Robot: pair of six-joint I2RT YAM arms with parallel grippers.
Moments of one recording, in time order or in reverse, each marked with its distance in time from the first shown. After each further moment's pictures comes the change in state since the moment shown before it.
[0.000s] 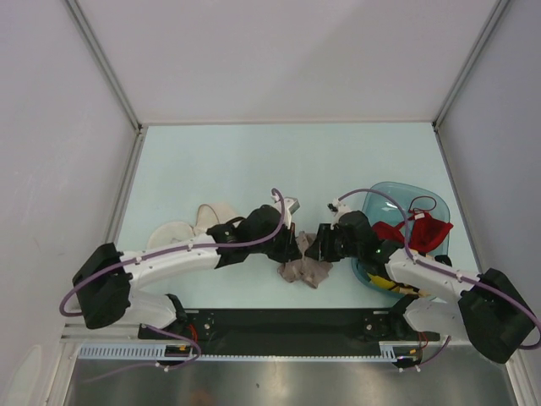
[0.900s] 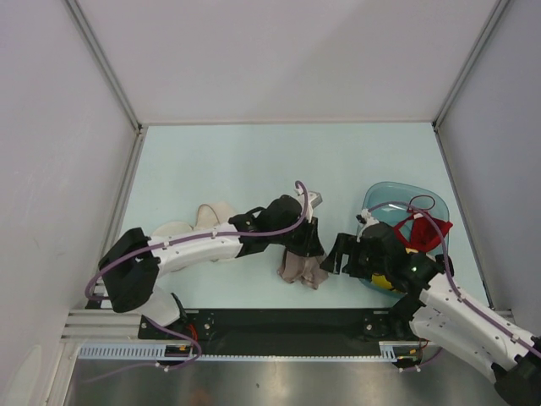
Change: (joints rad) left arm -0.016 0.210 0.181 0.058 0.123 0.038; right arm -0.012 -0.402 0.037 -0.551 0.085 0.125
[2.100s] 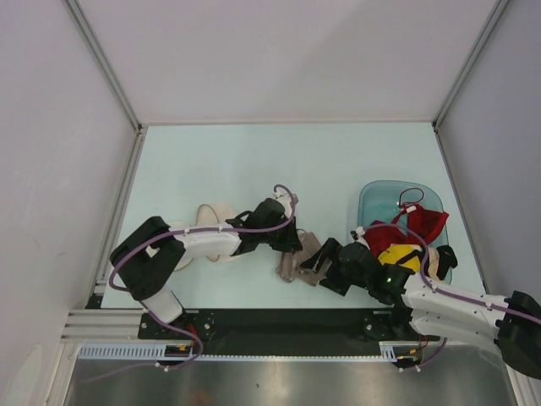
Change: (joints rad) left arm 0.168 0.119 -0.202 0.224 -0.044 -0.001; right arm 0.270 0.126 -0.200 0.411 0.182 0.623
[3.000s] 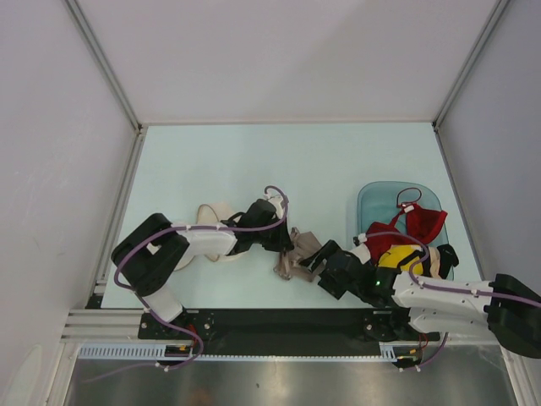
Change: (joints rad) left arm 0.068 0.024 -0.071 0.065 0.024 0.000; right arm 0.153 0.121 0.027 -0.036 0.266 0.239
